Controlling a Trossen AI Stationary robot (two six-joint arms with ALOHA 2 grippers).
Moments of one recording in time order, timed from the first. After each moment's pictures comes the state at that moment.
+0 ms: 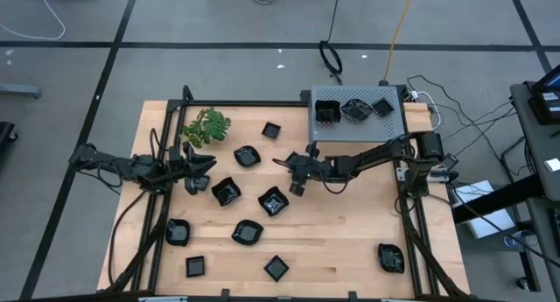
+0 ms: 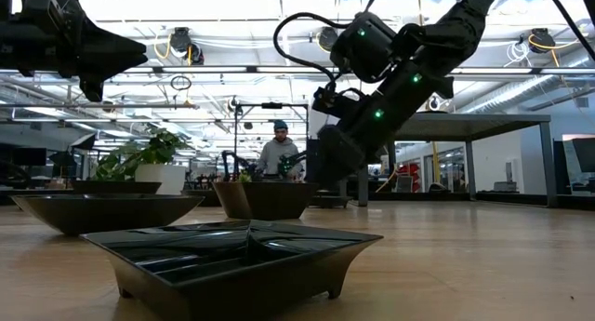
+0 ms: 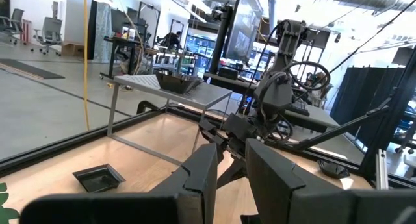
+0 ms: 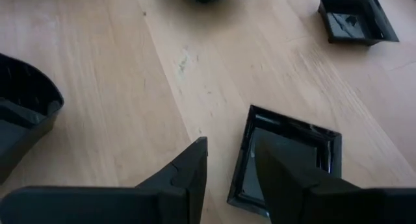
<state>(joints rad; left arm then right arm) -0.27 0.08 0.02 0.21 -0.53 -0.19 -0.03 1.84 0.89 0.19 0.33 0.17</state>
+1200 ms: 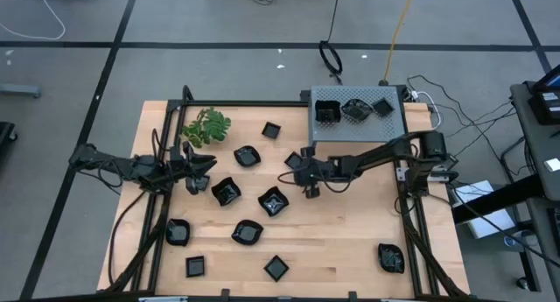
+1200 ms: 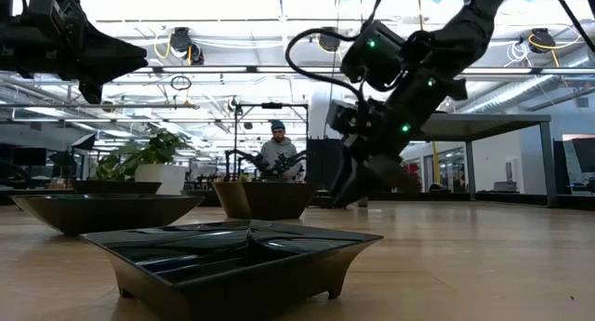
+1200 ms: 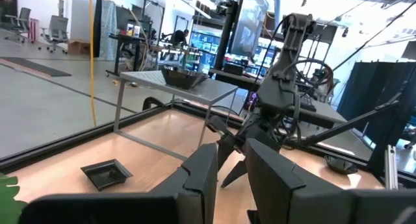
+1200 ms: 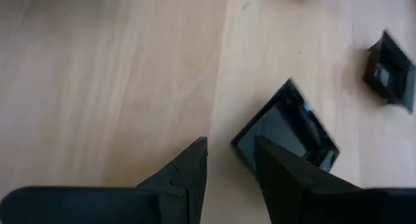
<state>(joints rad) -0.27 0.08 0.02 0.18 -0.55 -0.19 -0.04 1.81 0.83 0.14 0.27 -0.41</state>
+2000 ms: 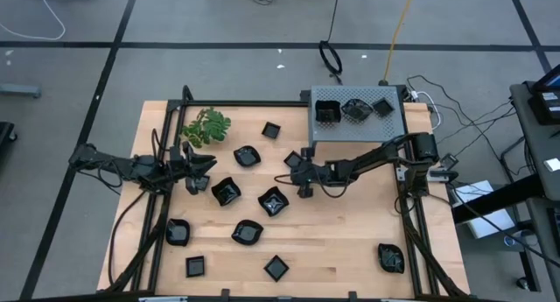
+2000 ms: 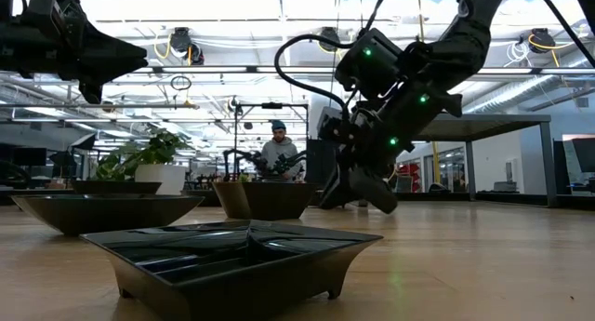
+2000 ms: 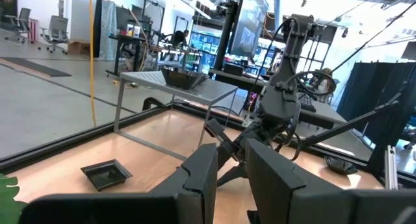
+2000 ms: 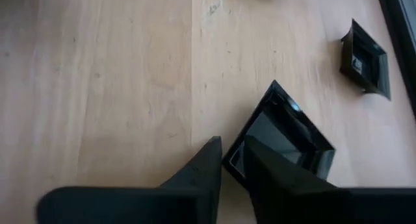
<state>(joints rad) -0.27 0.08 0.02 0.18 -0.55 -0.19 -0.02 1.90 0.84 0.20 0.40 -0.29</state>
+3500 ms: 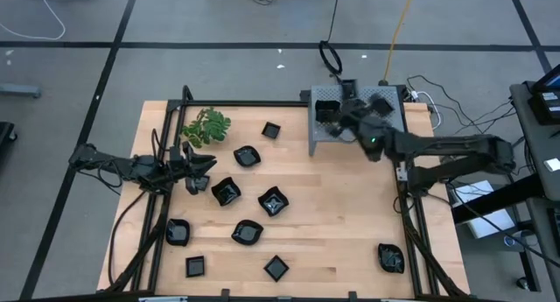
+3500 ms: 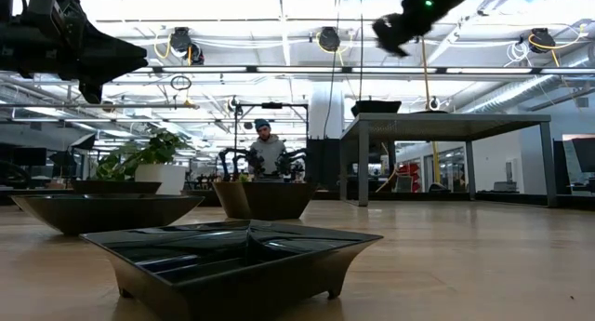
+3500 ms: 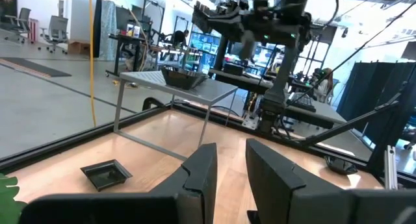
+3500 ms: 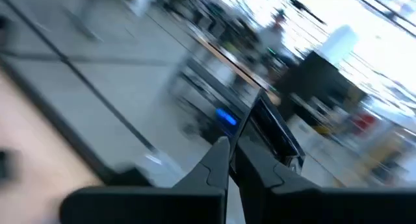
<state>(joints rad) -0.27 0.08 0.02 0.18 -0.55 -0.19 -0.15 1.12 0.83 0.14 1.05 -0.46</state>
